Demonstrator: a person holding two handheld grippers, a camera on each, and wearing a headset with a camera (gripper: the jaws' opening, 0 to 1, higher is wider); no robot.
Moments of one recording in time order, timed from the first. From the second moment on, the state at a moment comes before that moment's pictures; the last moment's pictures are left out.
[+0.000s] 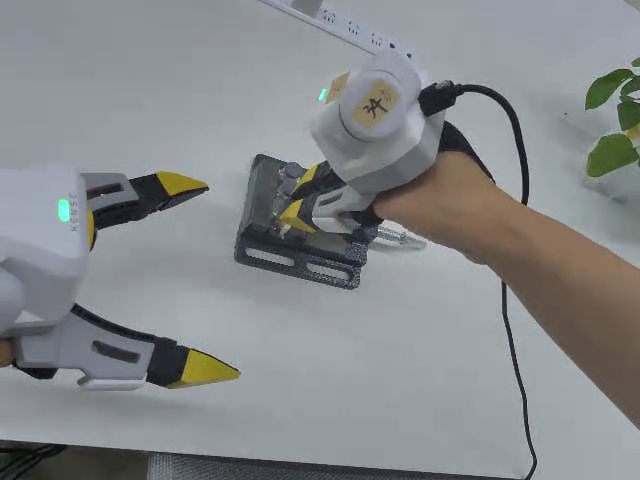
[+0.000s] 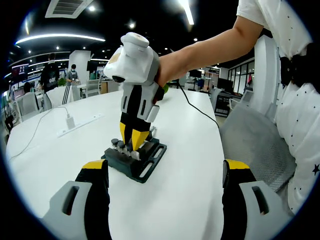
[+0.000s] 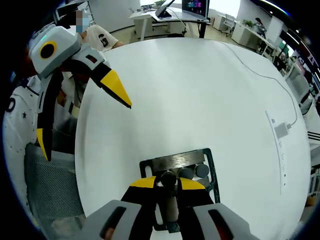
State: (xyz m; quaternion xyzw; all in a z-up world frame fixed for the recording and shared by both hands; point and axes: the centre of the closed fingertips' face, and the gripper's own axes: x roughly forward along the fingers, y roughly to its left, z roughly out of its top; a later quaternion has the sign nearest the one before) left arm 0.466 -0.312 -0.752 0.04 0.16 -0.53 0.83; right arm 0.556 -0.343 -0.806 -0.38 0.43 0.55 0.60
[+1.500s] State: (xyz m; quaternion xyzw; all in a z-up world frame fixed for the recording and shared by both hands) left arm 0.468 -0.311 -0.753 0.04 0.16 -0.53 0.83; right arm 0.556 -0.343 -0.802 -0.39 0.42 0.57 0.59
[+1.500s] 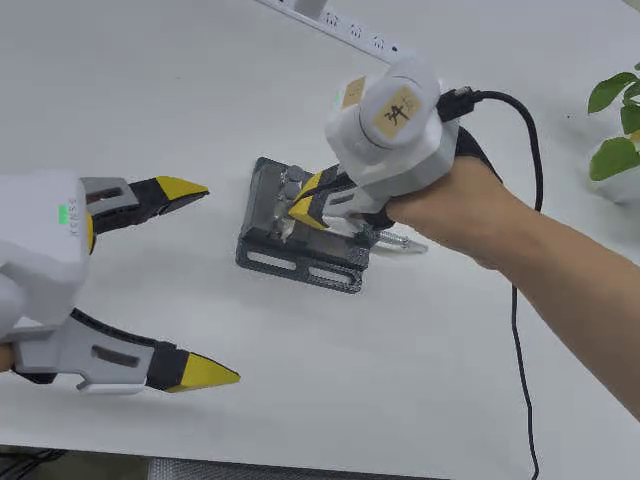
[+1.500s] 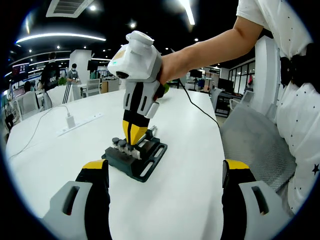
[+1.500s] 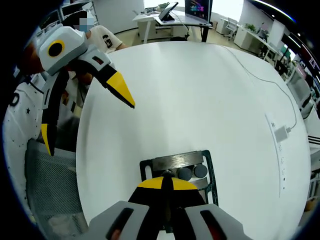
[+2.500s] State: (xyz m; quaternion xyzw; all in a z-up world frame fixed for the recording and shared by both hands) left arm 0.474 -0.312 -0.750 0.03 0.15 -0.52 0.84; right arm 0.558 -0.341 -0.806 -0.42 0.44 0.57 0.55
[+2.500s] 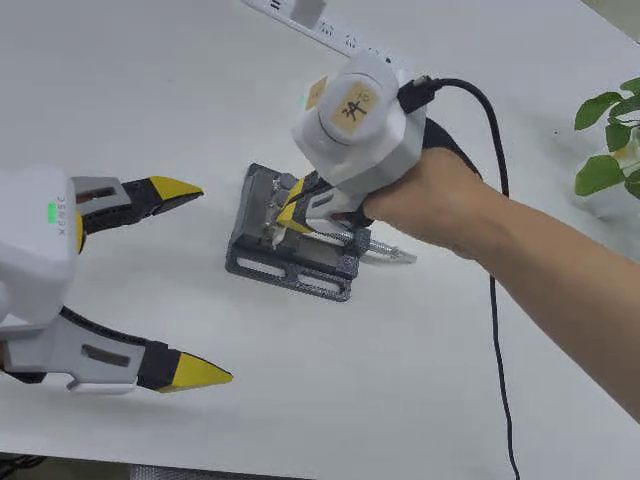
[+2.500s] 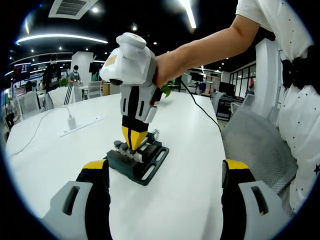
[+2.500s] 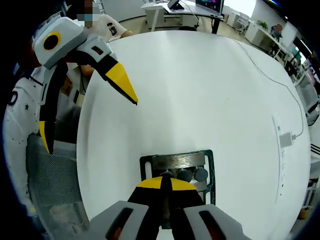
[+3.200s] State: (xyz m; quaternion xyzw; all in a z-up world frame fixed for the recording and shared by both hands) left arm 0.477 -0.310 -0.747 0.03 0.15 -0.52 0.84; right arm 0.556 -0.339 -0.809 -0.44 0.45 0.58 0.52
